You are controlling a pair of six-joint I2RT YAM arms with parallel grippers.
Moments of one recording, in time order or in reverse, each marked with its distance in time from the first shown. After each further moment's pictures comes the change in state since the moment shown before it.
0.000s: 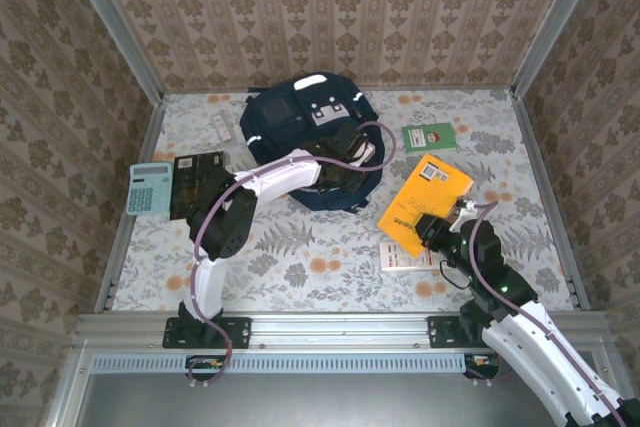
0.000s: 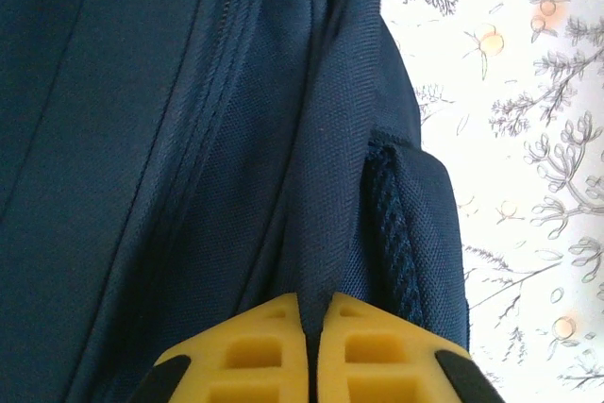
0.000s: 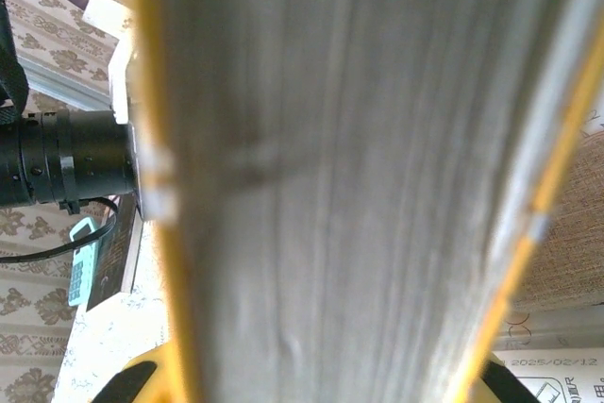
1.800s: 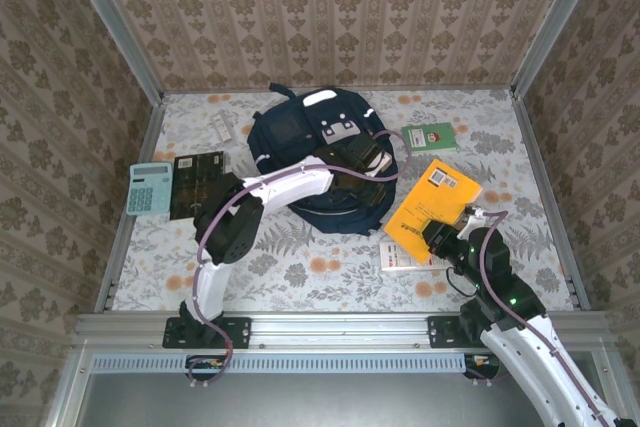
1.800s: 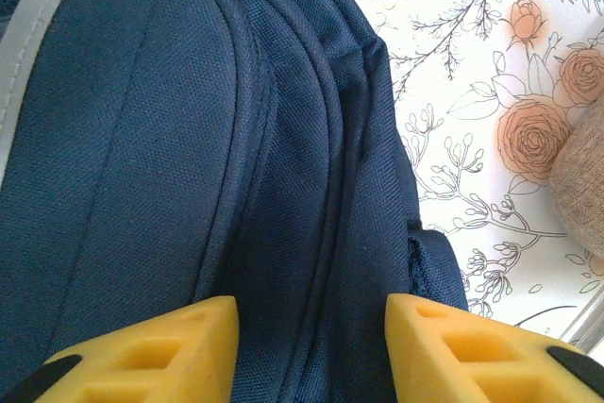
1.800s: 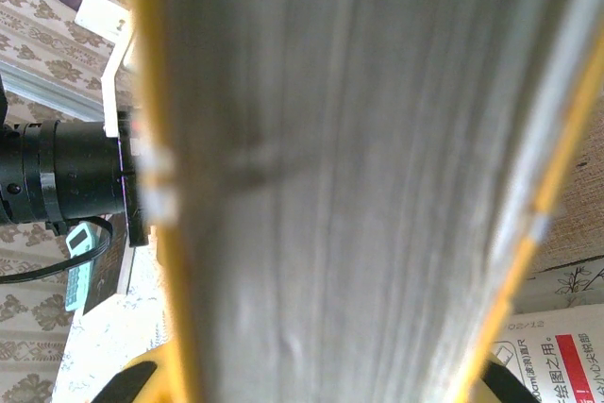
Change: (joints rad) left arm -0.090 0.012 0.031 -0.019 0.054 -0.066; right arm -0.038 -0.148 -0.001 -0.148 -0.009 -0.001
